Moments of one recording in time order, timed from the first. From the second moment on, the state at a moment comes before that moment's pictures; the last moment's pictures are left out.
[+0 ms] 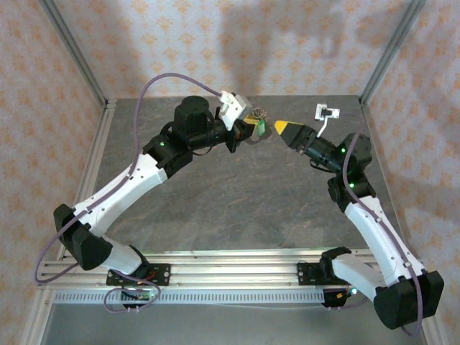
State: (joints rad) left arm -0.66 1.45 1.49 -0.23 0.36 0.03; right arm 0.26 0.95 0.85 0.31 -0.72 0.93
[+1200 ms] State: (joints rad) left arm -0.67 1.43 1.45 -0.19 0.42 -0.05; right arm 0.37 0.99 0.90 0.34 -0.67 0.85
